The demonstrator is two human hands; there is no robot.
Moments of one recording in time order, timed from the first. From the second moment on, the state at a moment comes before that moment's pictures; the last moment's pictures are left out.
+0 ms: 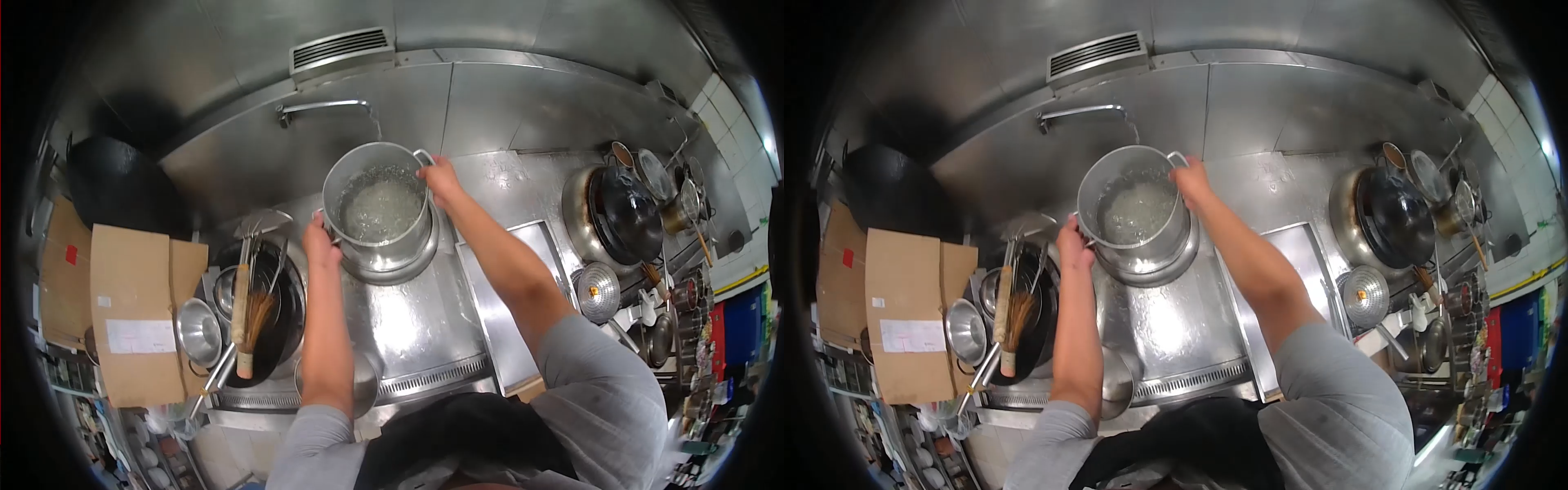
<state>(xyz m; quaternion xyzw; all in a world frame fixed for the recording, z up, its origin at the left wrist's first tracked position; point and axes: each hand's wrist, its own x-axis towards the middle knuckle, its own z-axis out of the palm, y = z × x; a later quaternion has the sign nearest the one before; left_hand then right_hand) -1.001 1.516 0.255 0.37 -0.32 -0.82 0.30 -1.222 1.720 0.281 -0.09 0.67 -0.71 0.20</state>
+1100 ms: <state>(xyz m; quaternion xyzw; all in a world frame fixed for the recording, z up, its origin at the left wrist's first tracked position) -0.866 2.109 0.443 0.22 -0.28 -0.93 0.05 -0.939 2.468 0.350 -0.13 0.59 -0.79 0.08</state>
